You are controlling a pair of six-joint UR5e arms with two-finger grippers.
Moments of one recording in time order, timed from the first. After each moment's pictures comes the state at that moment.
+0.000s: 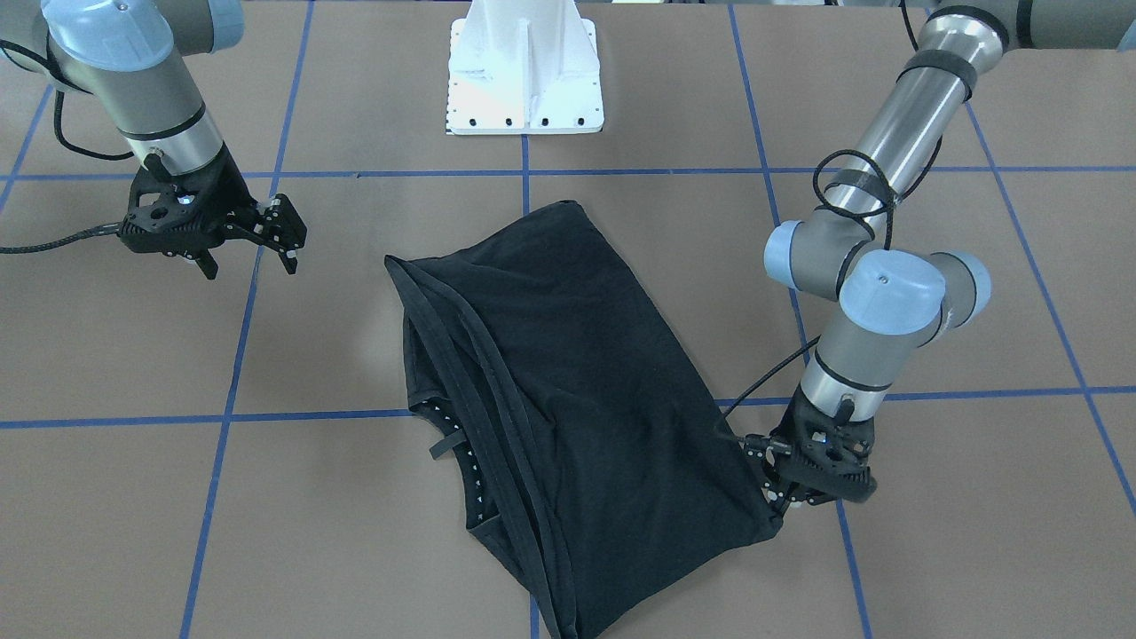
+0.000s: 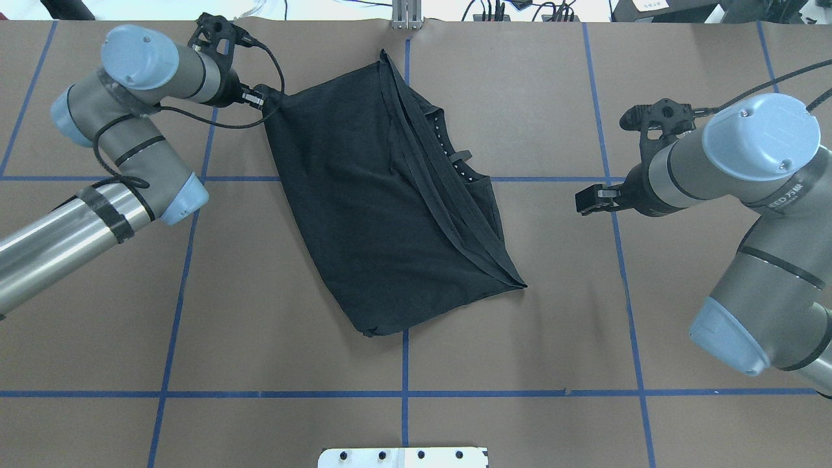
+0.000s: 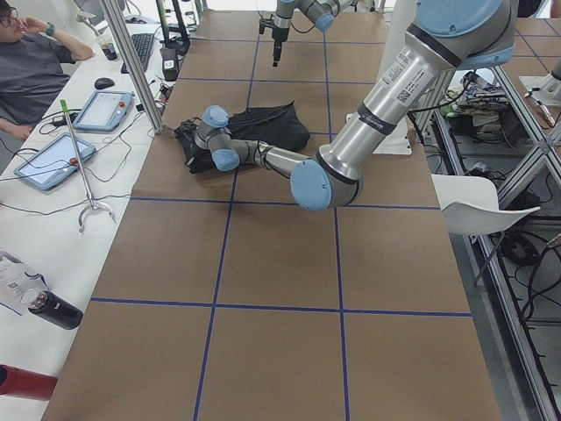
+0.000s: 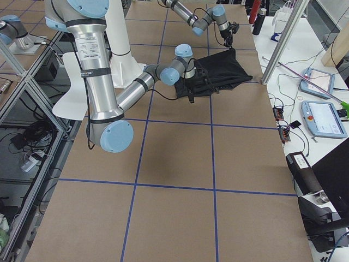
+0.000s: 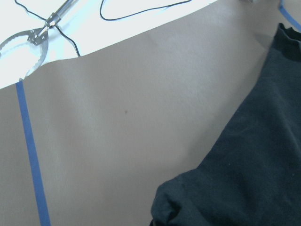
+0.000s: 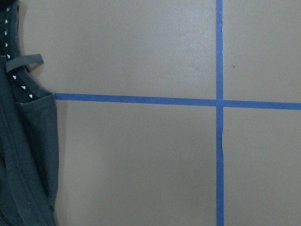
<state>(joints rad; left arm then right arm) -0.90 -2.33 -1.00 -2.37 -1.81 -0.57 0.75 -1.36 2.03 -1.48 1.89 1.00</state>
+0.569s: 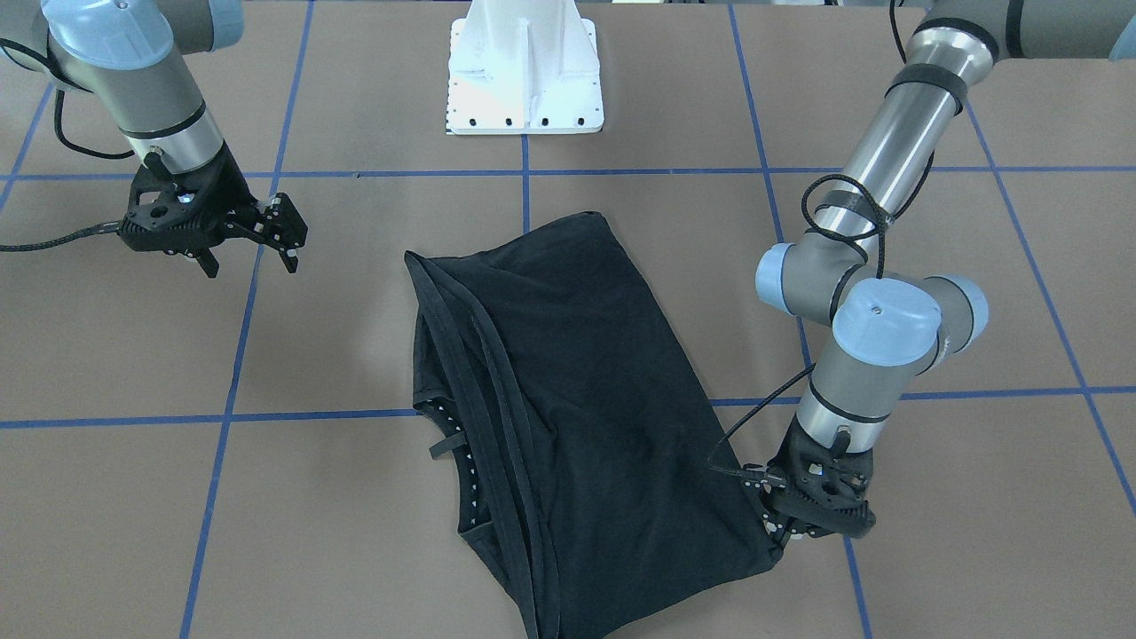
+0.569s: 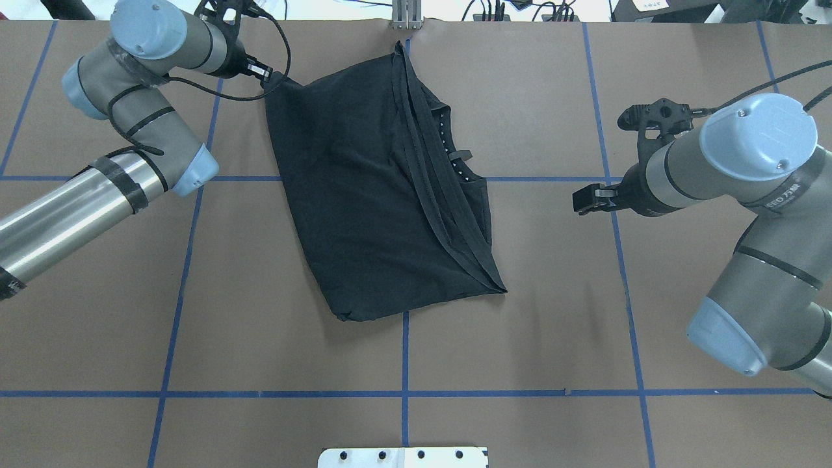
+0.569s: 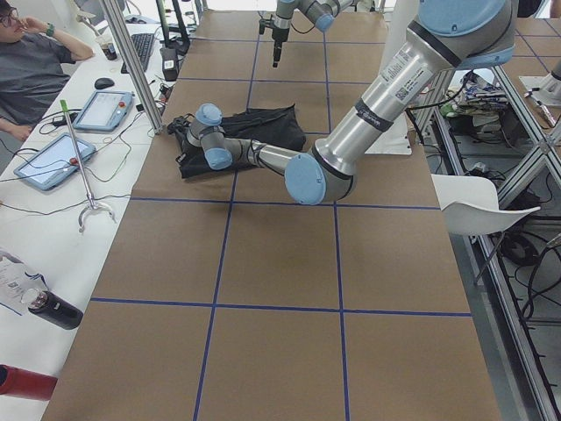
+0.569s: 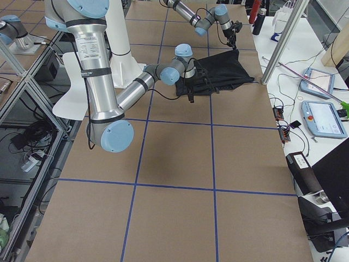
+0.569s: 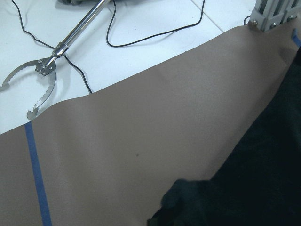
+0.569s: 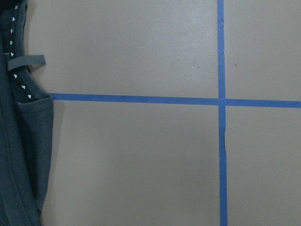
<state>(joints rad) -0.93 -2.31 -1.03 -2.44 -1.83 -0.56 0.74 -1.34 2.02 -1.48 1.89 1.02</state>
